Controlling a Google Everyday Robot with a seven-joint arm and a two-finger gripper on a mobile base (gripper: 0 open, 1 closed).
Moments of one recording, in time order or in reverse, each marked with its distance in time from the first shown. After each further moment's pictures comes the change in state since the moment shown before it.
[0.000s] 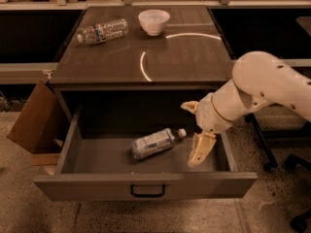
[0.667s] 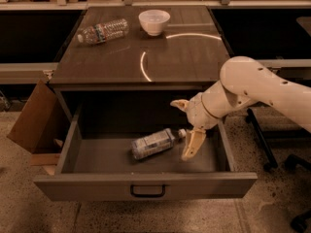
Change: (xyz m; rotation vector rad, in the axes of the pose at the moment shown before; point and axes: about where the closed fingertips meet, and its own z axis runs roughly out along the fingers) arm -0.001 -0.033 0.039 -0.005 -0.052 -0.127
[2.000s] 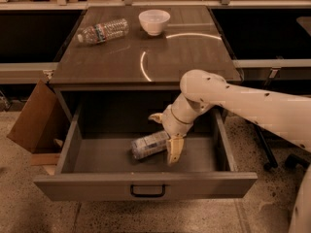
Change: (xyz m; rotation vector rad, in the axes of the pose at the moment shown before) arm 0.004 -0.008 0.099 -0.159 0.072 -0.171
